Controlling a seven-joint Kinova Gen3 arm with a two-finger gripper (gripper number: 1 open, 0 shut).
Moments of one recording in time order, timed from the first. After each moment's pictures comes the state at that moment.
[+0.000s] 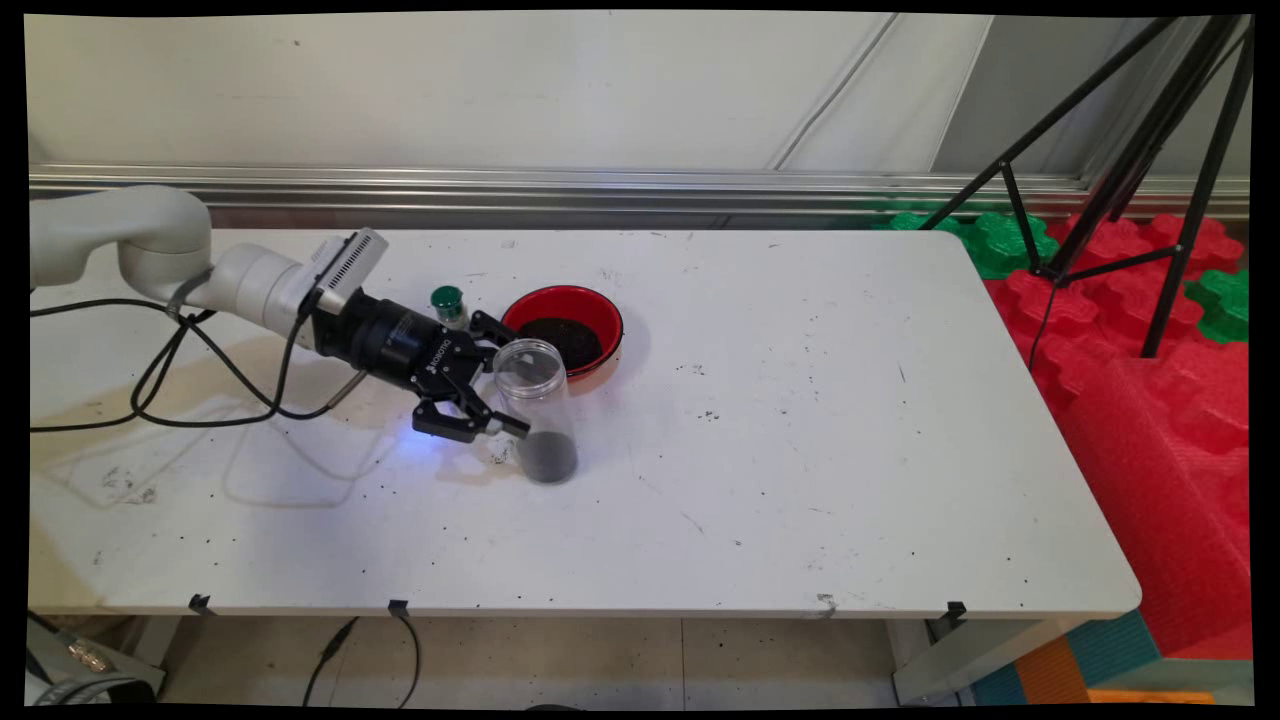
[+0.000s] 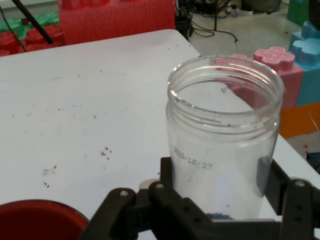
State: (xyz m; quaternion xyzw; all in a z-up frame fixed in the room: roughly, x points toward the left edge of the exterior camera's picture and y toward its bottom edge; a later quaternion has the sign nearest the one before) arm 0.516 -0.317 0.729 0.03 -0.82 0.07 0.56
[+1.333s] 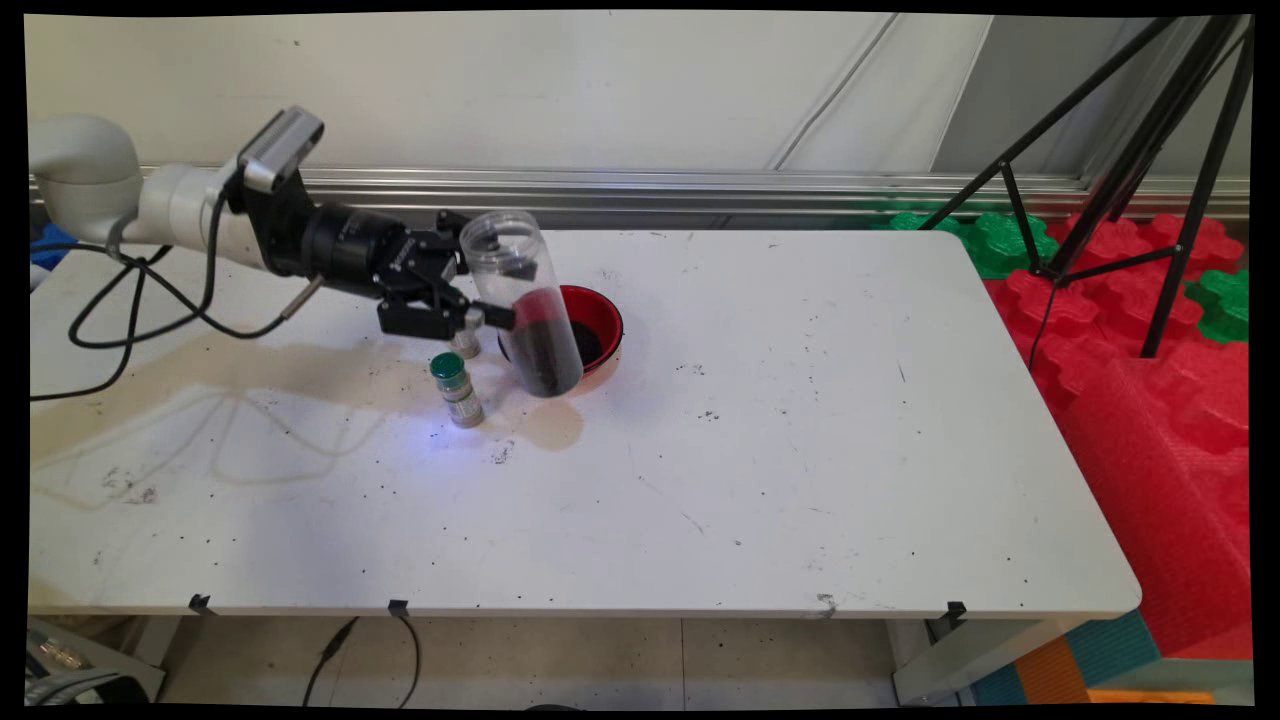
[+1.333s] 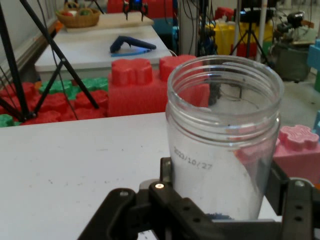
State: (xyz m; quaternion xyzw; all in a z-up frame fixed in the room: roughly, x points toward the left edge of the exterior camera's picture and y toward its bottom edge) arm 0.533 -0.316 0.813 0.07 -0.77 0.09 0.62
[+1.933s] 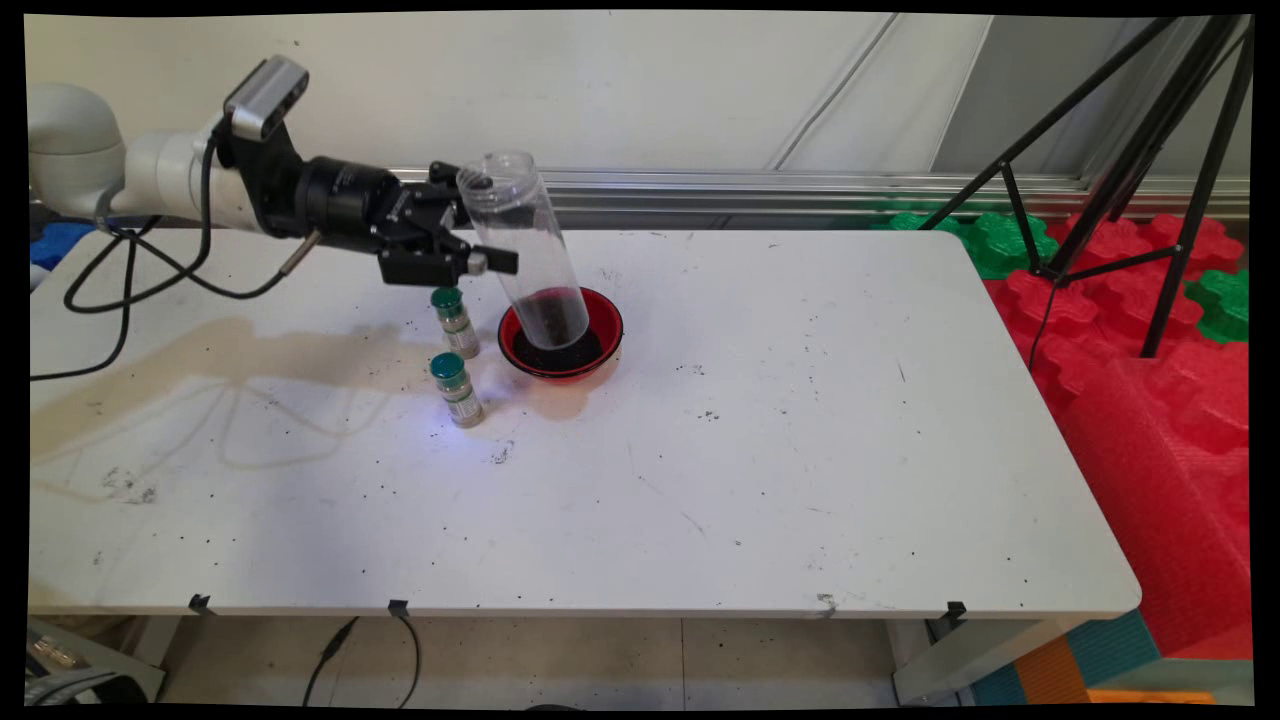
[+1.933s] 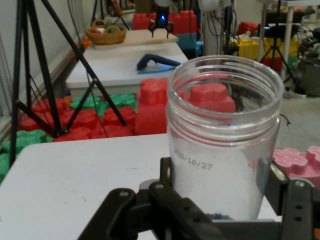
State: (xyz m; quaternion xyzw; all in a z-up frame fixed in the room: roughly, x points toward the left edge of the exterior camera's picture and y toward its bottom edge) arm 0.541 -0.328 0.841 0.09 -0.76 0.12 0.64
